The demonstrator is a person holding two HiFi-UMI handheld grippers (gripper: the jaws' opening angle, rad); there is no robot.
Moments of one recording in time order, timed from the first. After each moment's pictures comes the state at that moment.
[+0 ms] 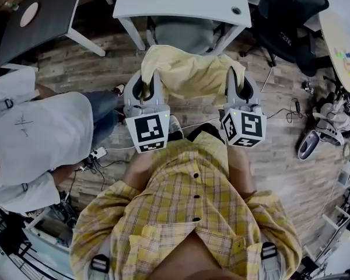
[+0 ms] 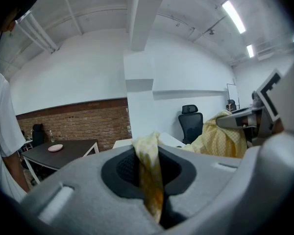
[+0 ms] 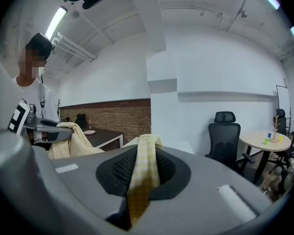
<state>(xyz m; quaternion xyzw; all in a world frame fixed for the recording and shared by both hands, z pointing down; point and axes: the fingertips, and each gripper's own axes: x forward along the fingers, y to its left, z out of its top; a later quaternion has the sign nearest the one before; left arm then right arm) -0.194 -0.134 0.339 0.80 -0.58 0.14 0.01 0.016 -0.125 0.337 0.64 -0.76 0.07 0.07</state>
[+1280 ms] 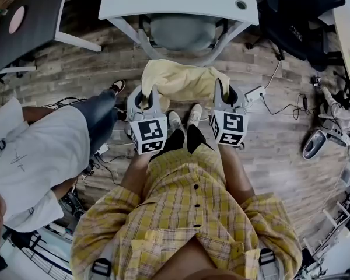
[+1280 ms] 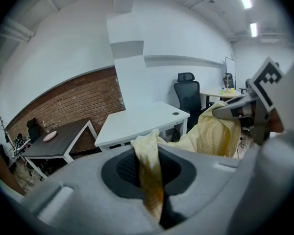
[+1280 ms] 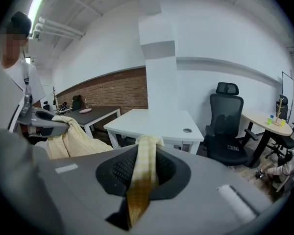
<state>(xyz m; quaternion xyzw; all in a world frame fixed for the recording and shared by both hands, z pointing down) -0.159 -0.195 0.490 0.78 -0.54 0.30 0.08 0.051 -0.192 0.502 0.62 -0.74 0.19 0.17</state>
